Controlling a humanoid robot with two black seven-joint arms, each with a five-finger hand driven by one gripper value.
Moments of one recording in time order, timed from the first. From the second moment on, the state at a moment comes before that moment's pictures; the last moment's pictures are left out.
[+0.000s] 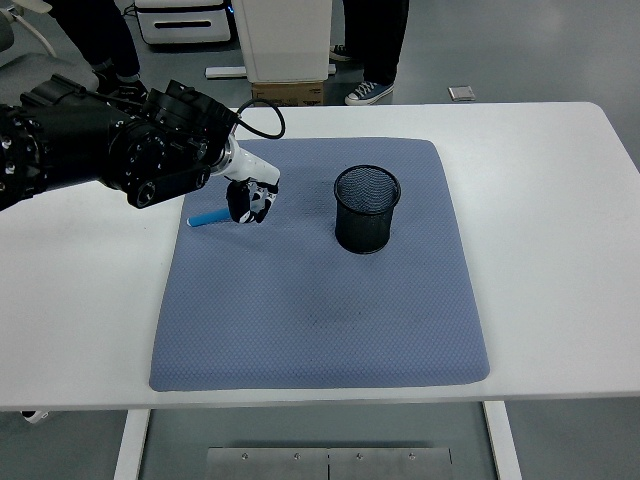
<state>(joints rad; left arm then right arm) -1.69 0.02 0.95 -0.80 0.63 -0.26 -0.09 0.02 0.00 0.23 0.21 -0.08 0.05 0.16</state>
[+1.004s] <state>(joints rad) -1.66 0.02 0.96 -0.81 0.64 -0.16 -0.02 0.02 0.00 0.23 0.21 -0.08 0.05 0.16</state>
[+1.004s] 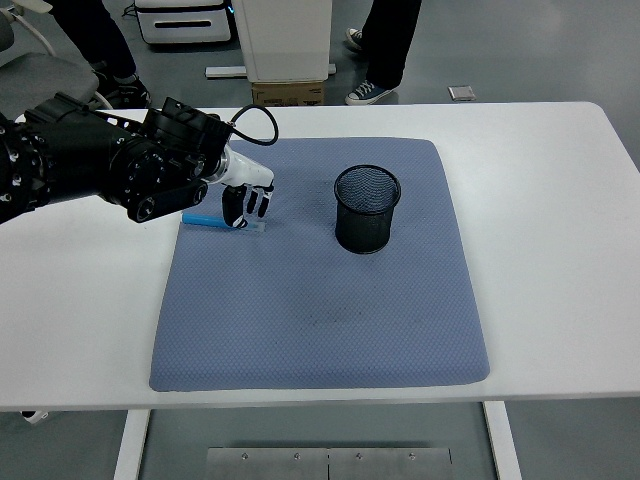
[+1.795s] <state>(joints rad) -1.72 0.12 1.06 -1.04 0.58 0.13 0.00 0.02 0.00 0.23 0.21 -0.08 0.05 0.16</state>
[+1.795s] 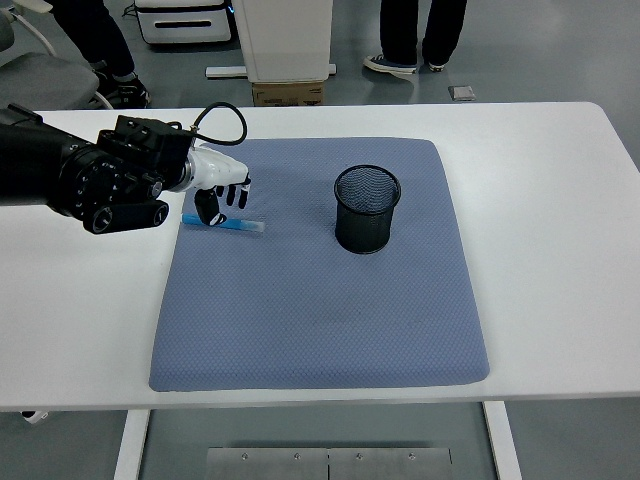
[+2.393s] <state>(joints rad) -1.68 0.11 1.08 -1.08 0.52 0.23 0.01 0.02 0.00 0.23 0.21 -0.08 0.05 0.16</state>
